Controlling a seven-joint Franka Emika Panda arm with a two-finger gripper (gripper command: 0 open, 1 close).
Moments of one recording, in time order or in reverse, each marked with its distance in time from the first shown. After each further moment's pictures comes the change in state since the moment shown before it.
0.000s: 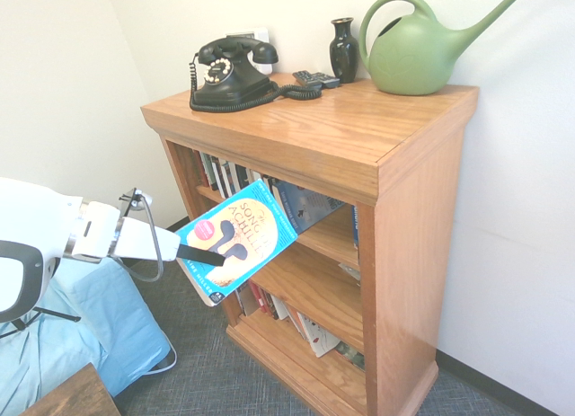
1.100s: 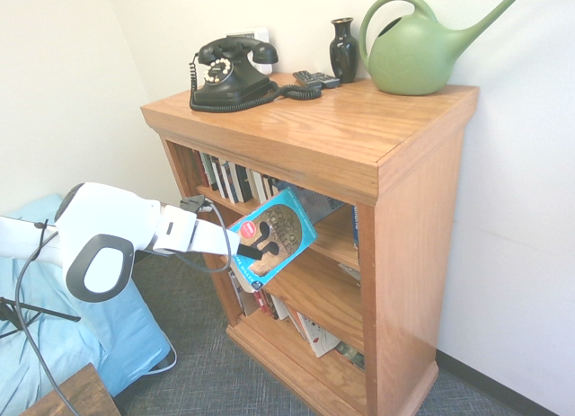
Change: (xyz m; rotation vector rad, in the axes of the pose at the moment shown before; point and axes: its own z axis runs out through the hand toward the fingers) arm -0.010 -0.067 0.104 0.052 -0.068 0.016
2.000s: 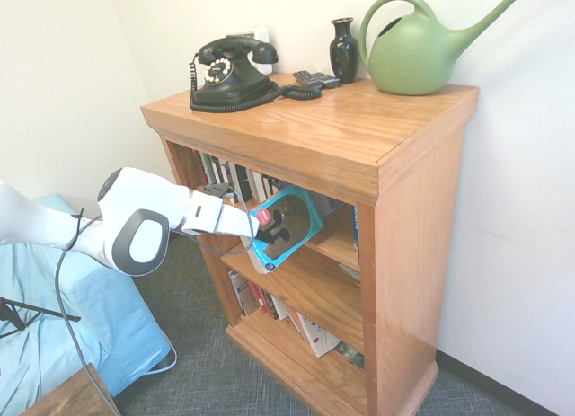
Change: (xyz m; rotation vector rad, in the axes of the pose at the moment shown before) arm 0.003 -0.049 0.046 0.000 -0.033 0.018
